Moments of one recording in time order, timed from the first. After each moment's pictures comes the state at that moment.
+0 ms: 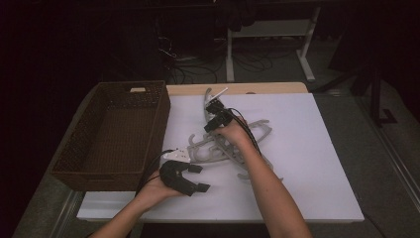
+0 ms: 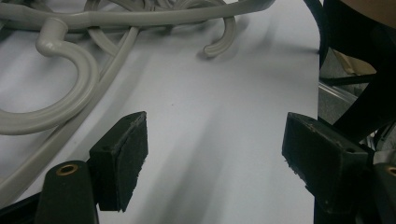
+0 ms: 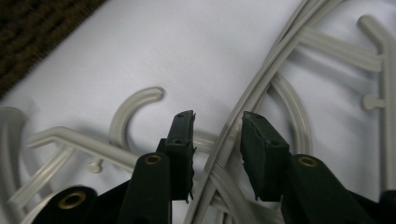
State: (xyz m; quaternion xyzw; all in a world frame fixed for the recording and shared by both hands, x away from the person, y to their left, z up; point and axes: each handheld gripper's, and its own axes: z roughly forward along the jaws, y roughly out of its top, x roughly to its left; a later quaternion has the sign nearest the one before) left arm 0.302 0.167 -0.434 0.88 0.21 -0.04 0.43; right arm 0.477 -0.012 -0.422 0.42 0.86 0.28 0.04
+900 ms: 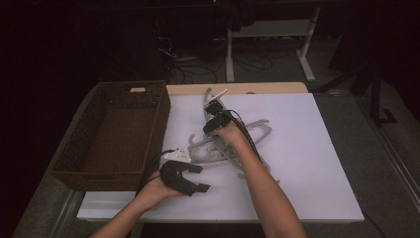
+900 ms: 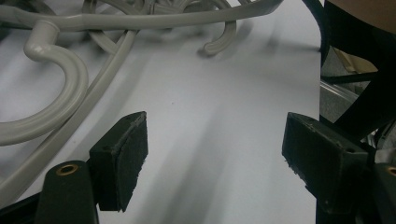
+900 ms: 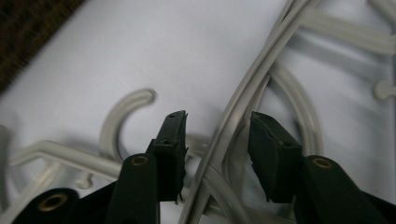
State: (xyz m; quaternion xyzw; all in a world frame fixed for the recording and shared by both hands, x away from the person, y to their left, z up) left arm 0.302 0.166 -0.435 0.88 0.21 -0.04 0.43; right arm 0.481 -0.006 -0.432 0.45 0.85 0.27 0.03
